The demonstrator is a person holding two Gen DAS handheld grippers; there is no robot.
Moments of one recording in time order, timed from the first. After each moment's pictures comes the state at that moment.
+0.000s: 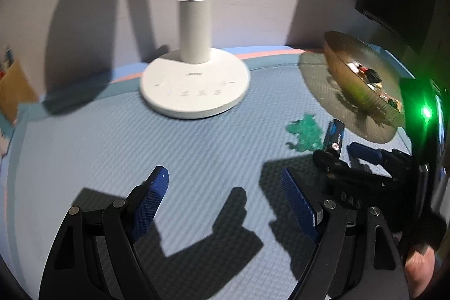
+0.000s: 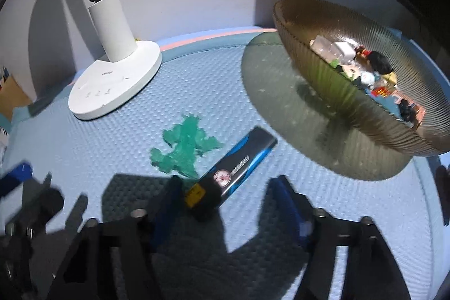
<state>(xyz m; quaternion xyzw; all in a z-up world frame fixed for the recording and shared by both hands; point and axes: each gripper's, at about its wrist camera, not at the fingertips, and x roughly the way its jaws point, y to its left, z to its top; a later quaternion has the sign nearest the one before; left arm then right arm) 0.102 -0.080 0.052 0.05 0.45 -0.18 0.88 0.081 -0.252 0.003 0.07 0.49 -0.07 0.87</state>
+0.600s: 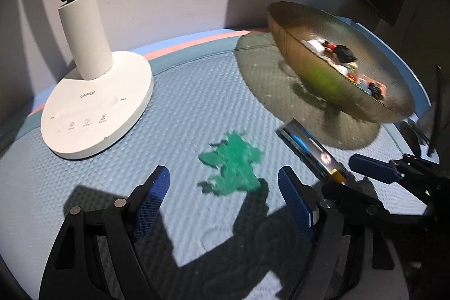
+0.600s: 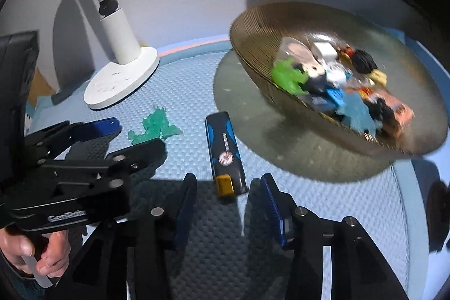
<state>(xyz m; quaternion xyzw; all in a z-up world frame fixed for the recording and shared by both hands) 0.132 -0.176 0.020 0.07 0.46 -0.25 0.85 0.051 -0.314 0.017 0.07 0.48 0.00 0.88</state>
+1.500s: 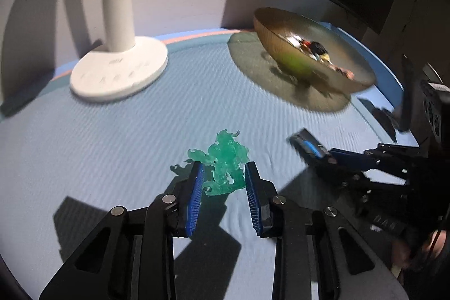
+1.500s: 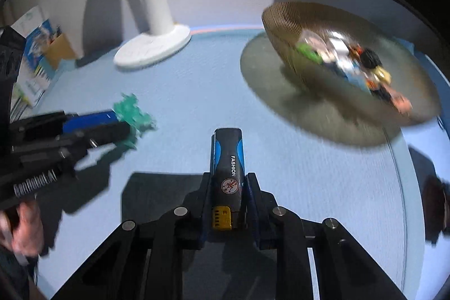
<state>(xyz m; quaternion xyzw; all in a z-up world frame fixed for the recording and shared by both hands) 0.047 -0.128 0.037 0.04 0.45 -0.27 0.85 -0.008 -0.302 0.014 0.02 0.49 0.06 0.87</state>
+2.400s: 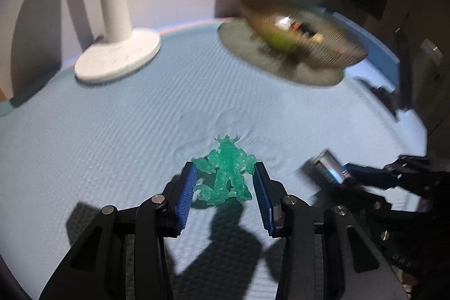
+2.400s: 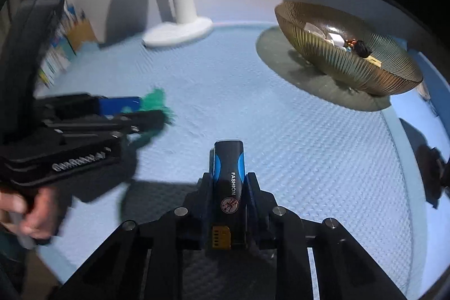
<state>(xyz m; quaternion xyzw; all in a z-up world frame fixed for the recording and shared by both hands) 0.011 -0.146 0.040 0.07 0.44 -0.26 0.86 -0.068 -0.295 0.026 0.02 0.46 0.08 0.88</state>
